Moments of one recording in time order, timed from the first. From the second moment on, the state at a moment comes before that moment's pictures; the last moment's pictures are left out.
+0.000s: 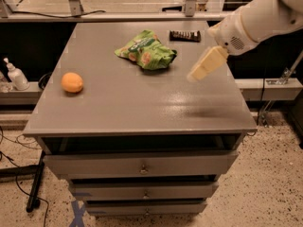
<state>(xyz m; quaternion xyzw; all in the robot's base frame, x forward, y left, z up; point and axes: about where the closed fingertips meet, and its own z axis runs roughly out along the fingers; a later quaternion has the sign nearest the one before) 0.608 -0.138 0.928 -0.53 0.76 0.10 0.35</state>
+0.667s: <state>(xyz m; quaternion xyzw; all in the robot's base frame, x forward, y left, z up) 0.685 -0.060 0.889 -0.49 0.75 0.18 0.41</state>
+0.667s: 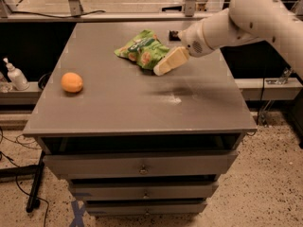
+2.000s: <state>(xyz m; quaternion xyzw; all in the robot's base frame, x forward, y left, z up) 0.722 -0.004 0.868 -0.53 0.70 0.19 0.45</state>
